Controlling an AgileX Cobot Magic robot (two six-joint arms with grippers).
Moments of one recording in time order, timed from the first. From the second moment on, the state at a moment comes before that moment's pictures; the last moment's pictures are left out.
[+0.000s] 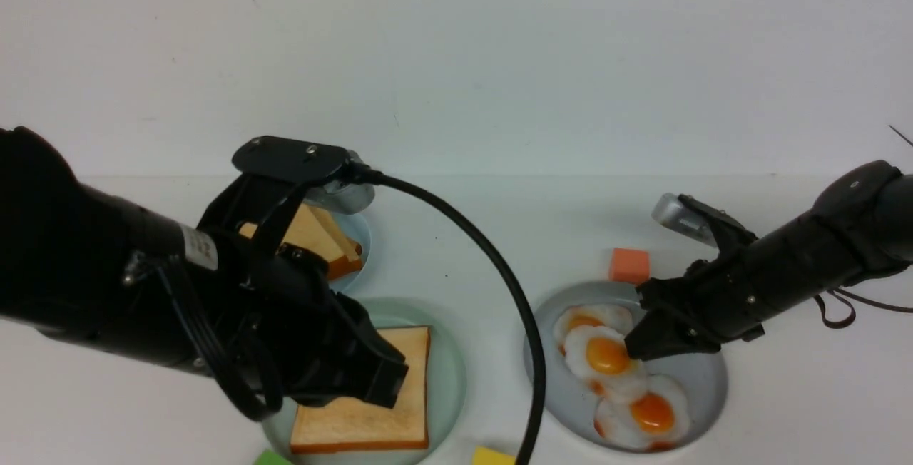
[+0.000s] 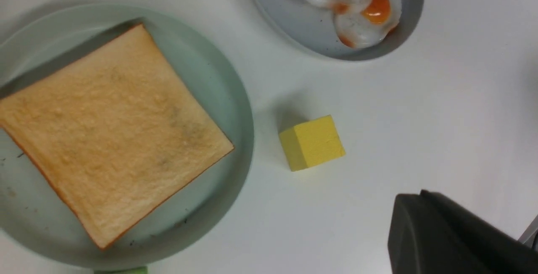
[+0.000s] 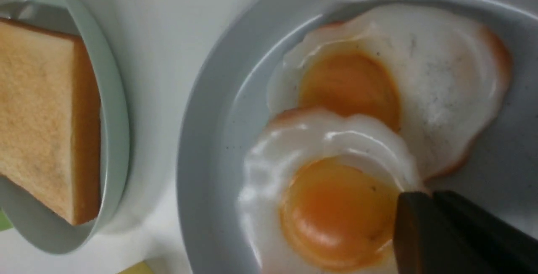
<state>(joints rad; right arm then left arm) 0.06 1.98 -1.15 0.94 0.79 -0.74 -0.56 1.22 -0.94 -0.44 0.72 0.21</state>
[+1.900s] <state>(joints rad) 0.57 1.73 -1.66 0.42 0.93 -0.32 -0.51 0.97 -0.81 0.16 0.67 -0.47</state>
